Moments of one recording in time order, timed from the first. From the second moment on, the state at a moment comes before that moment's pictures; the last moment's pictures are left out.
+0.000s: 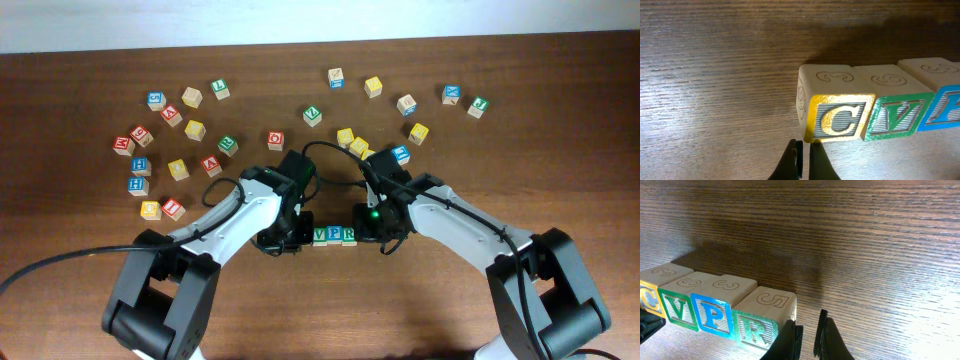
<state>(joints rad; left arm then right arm) -0.52 1.83 1.14 -0.91 0.17 -0.49 0.47 1.73 0.99 -0.62 -0.26 0.49</state>
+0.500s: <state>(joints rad) -0.51 1.82 1.14 -0.98 0.16 -0.49 0.47 1.73 0.99 -0.62 -0.26 0.49</state>
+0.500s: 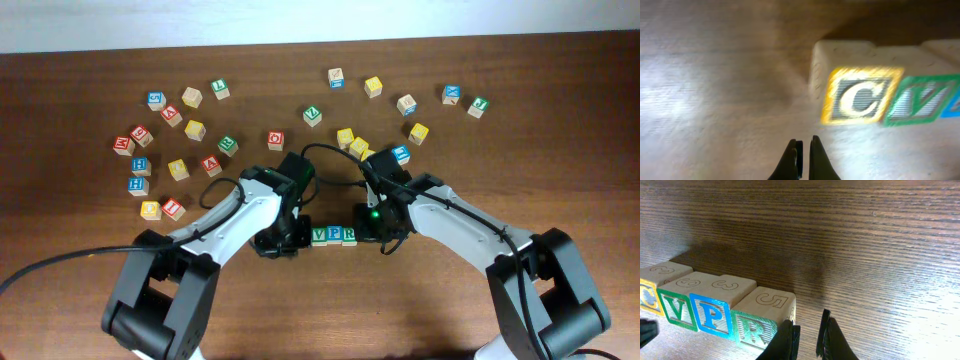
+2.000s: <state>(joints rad) -0.50 1.83 1.16 -0.74 0.12 -0.49 0.47 1.73 0.99 -0.62 -0.26 0.49</state>
